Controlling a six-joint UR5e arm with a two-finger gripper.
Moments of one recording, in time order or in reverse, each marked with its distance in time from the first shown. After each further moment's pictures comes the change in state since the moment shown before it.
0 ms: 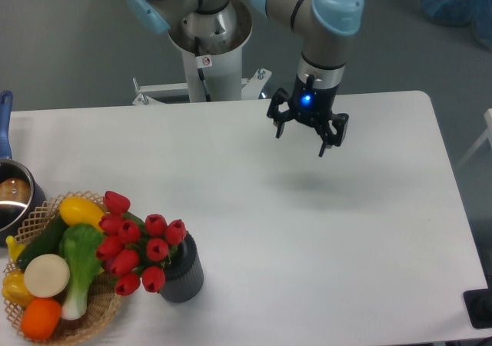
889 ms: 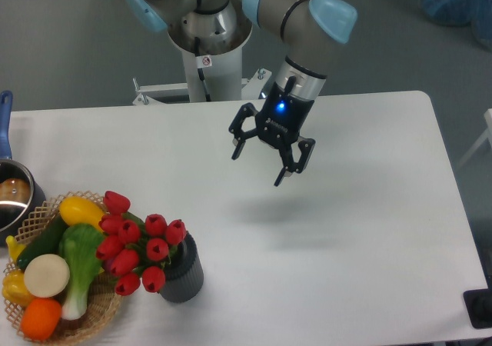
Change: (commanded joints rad) arm -0.100 -0.090 0.064 0.095 -0.383 -0.011
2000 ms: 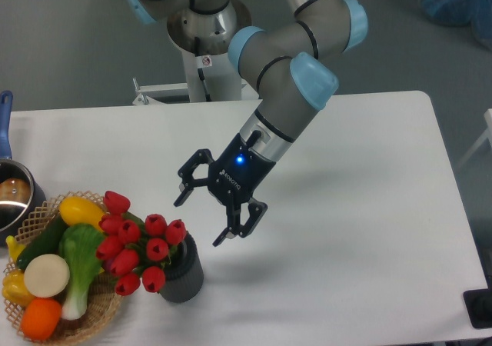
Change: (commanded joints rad) arm -0.138 -0.195 0.207 0.006 -0.193 -0.094
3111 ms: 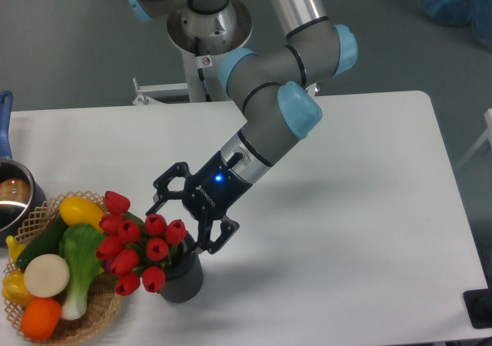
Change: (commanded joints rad) arm -0.063 -0.041 0.014 0.000 -0.041 -0.029
